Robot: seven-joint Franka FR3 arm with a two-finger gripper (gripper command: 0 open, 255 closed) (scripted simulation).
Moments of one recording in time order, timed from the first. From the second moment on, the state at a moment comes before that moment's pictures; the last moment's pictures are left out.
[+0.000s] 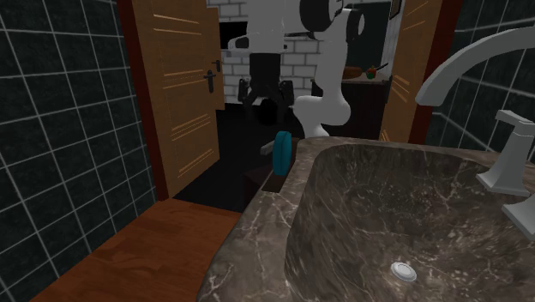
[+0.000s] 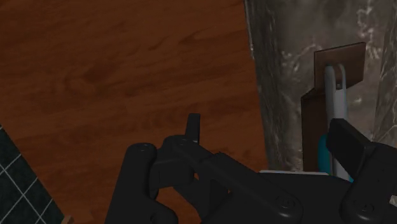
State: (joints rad) arm 0.25 -0.35 0.13 -2.13 0.08 1.86 -0.02
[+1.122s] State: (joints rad) arm 0.33 -0.19 0.20 -2.04 0.10 2.01 -0.11
